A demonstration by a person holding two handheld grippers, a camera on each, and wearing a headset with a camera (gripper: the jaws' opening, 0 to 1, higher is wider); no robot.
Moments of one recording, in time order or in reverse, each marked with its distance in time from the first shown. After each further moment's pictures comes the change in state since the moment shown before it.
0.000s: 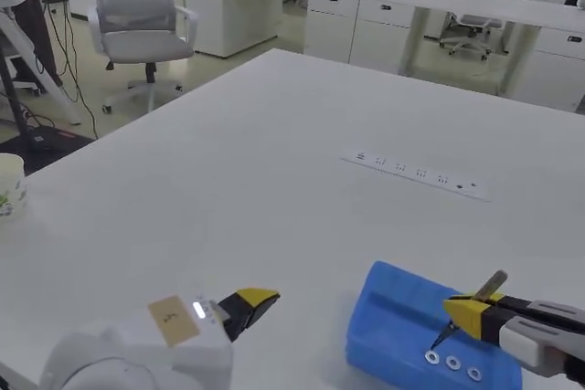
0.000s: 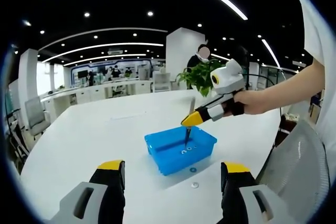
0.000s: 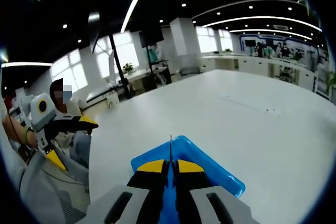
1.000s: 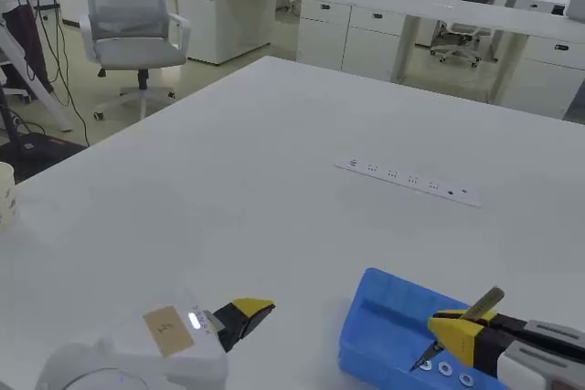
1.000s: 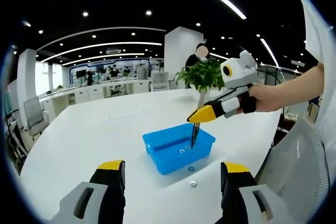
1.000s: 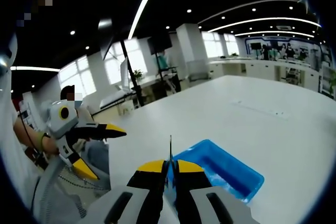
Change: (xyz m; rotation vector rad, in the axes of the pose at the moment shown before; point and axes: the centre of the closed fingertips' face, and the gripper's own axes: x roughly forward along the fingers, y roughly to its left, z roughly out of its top) left arm 0.000 -0.003 -0.001 0.003 0.007 -0.014; right arm -0.015 0.047 0.006 0.011 -0.051 0.073
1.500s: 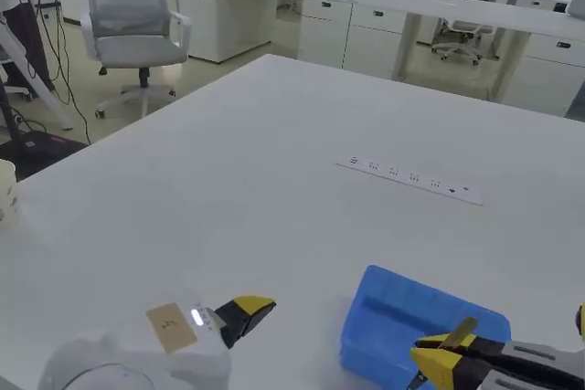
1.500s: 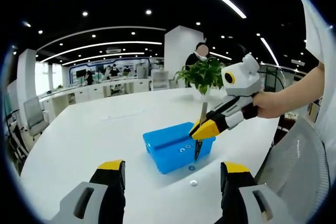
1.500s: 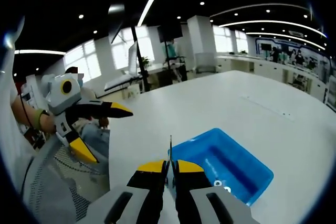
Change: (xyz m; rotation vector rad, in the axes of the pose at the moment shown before) left arm 0.000 0.000 -0.002 0.004 0.010 0.002; right arm 0.013 0.013 -0.030 -0.102 0.097 0.024
